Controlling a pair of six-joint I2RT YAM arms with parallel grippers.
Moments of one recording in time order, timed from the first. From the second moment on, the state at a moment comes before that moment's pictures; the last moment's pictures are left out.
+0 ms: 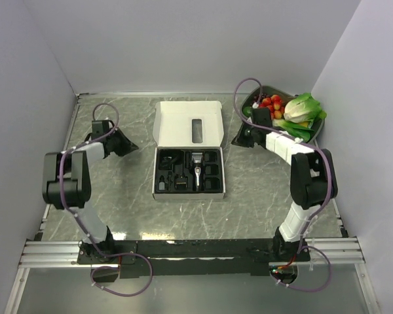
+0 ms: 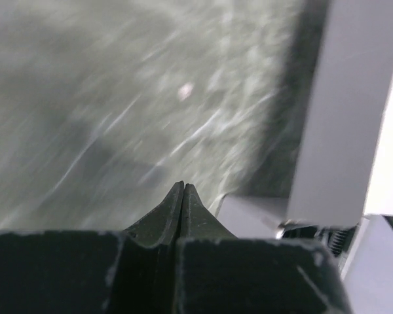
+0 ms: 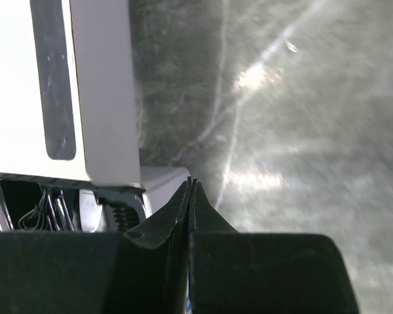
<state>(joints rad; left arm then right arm) 0.07 1.76 0.97 -0.02 0.37 -0.67 0.19 1.76 1.17 -0.23 -0.22 0.55</state>
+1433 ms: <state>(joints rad) -0.04 2.10 1.36 0.19 0.85 -0.73 0.16 2.06 1.35 0.09 -0.74 0.62</state>
